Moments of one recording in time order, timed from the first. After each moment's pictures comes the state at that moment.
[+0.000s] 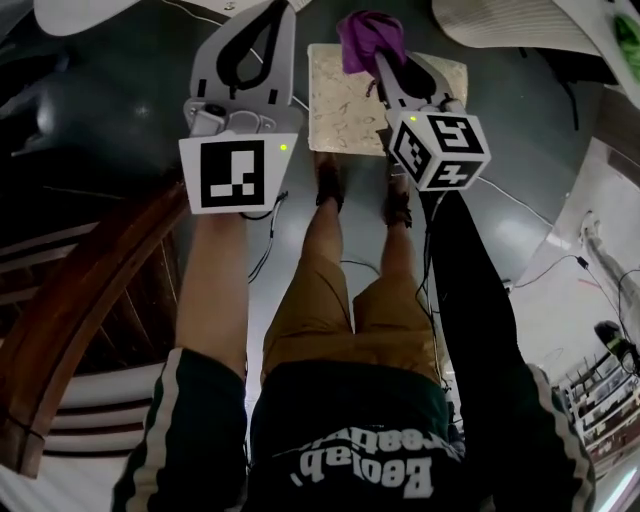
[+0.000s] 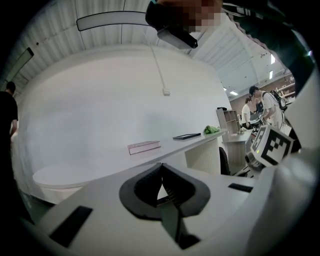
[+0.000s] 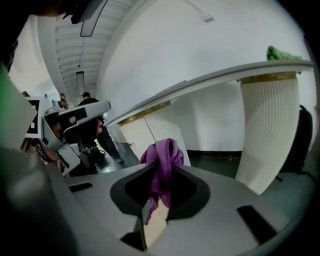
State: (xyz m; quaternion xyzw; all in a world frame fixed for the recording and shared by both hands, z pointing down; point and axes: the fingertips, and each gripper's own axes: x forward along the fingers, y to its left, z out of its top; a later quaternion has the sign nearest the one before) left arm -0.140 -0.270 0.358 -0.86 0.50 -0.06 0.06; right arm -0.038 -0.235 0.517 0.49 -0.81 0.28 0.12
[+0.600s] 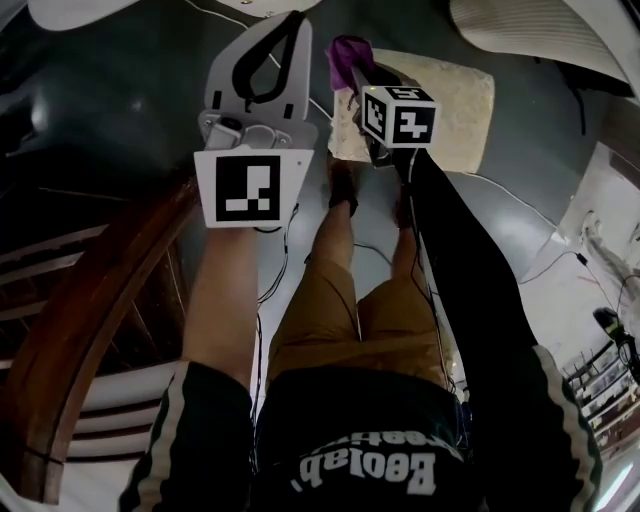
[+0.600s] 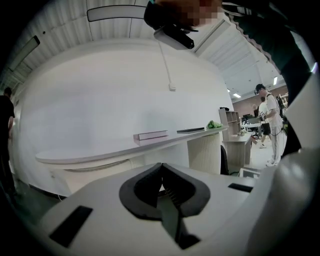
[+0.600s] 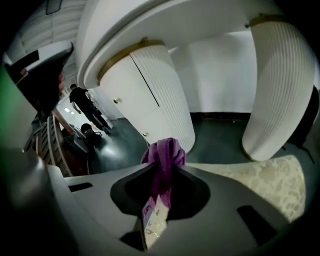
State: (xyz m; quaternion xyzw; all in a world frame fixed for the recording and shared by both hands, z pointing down) left arm -0.186 -0.282 0.395 -0.87 0.49 -0.08 0.03; right arm -0.120 -0.240 0.660 0.45 -0.76 0.41 0.24
